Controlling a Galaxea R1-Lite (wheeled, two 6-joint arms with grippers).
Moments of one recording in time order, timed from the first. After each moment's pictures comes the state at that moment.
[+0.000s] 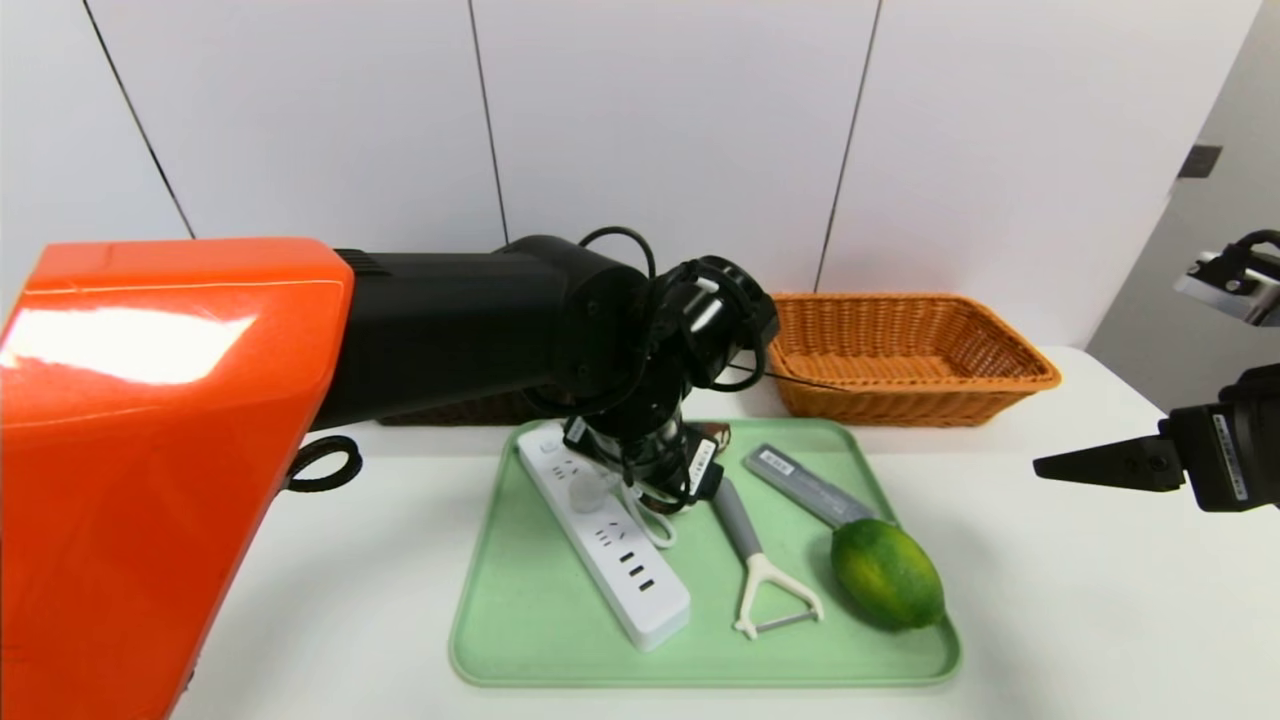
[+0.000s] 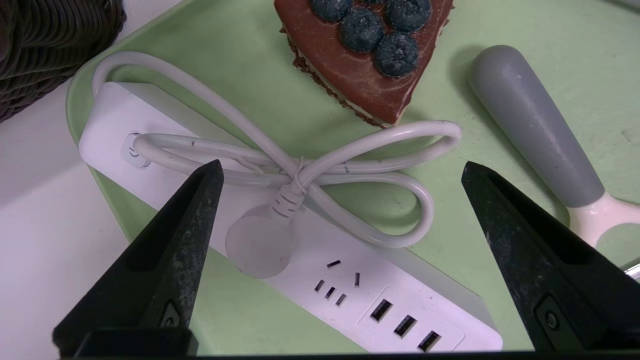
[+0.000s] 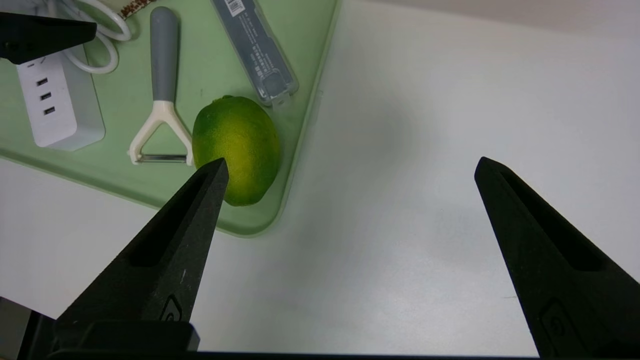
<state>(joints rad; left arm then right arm) -0.83 2.19 -1.97 0.79 0.36 -0.28 0.03 1.33 -1.07 0.53 0.27 -0.09</state>
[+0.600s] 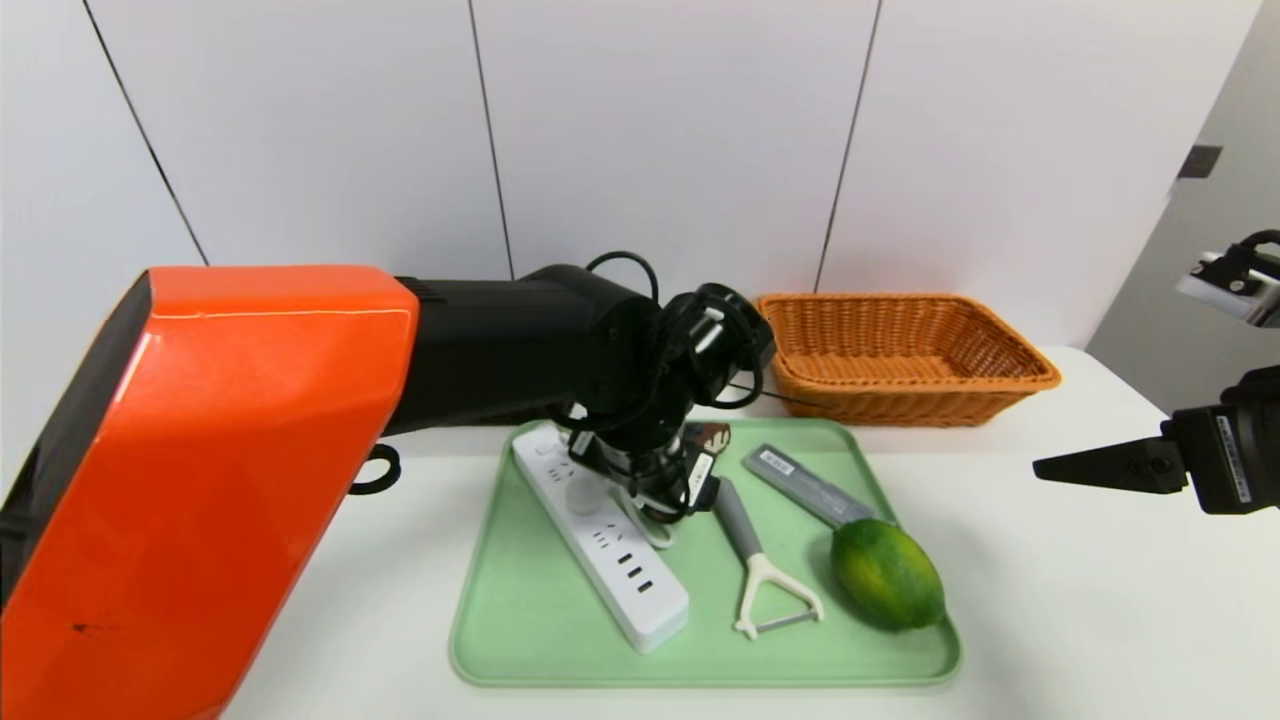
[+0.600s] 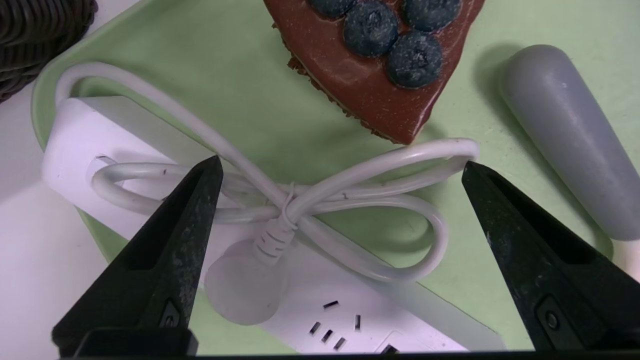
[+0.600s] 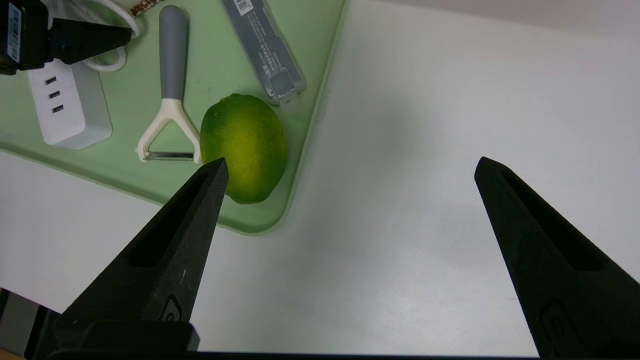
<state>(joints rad) -0.82 2.25 -1.97 0.78 0.36 -0.28 0.03 1.32 -1.06 0.53 0.29 -0.08</state>
